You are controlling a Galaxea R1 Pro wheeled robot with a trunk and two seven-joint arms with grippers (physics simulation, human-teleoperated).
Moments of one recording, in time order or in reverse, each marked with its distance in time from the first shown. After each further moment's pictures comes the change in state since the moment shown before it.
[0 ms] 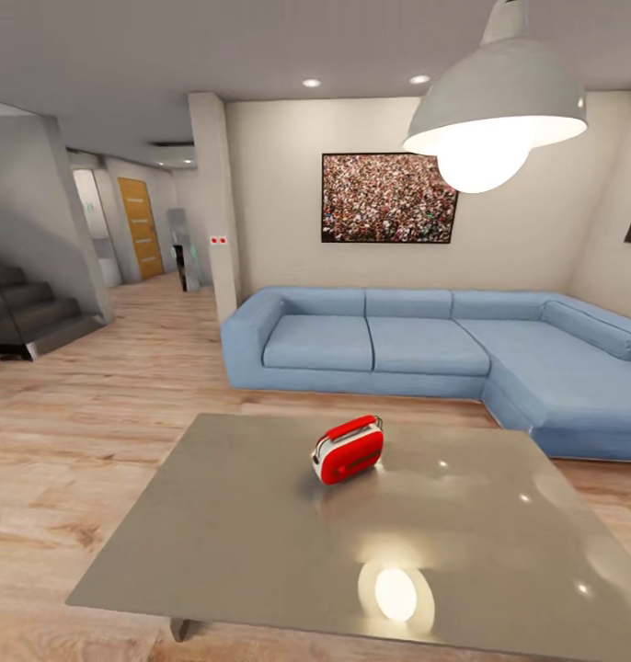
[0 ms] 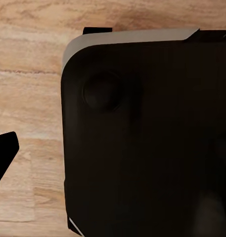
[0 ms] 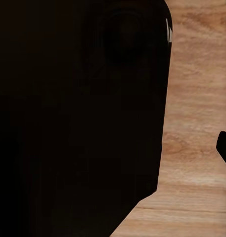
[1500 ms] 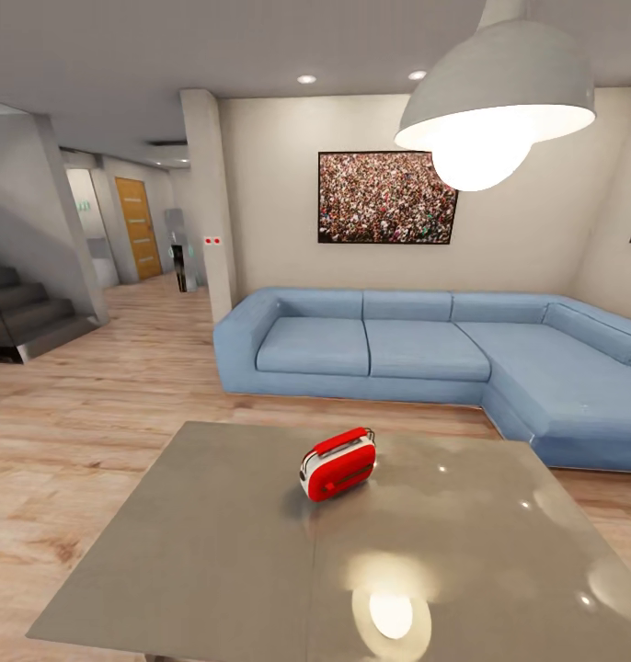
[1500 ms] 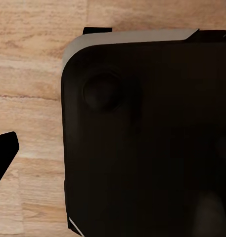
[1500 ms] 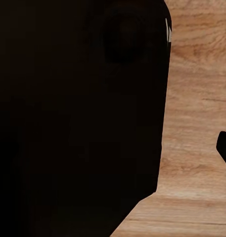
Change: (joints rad) left arm 0.000 0.000 0.000 0.000 0.000 0.000 0.000; right arm 0.000 0.000 -0.001 0.000 -0.001 0.000 0.000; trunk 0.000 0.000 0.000
